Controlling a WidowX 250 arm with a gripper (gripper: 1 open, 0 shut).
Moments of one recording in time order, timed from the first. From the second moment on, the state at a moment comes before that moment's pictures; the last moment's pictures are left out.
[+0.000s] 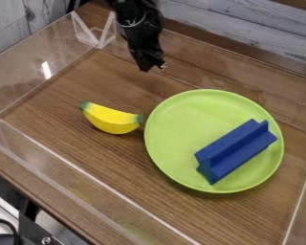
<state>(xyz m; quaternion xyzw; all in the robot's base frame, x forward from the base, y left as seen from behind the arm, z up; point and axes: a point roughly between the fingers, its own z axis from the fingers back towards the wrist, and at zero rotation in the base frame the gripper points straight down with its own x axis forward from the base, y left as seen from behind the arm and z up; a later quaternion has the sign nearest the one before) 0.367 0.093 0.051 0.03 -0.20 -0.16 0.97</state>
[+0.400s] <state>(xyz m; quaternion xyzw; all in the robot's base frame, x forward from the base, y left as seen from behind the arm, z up) 0.368 0.091 0.048 0.04 -0.21 -0.17 0.96</state>
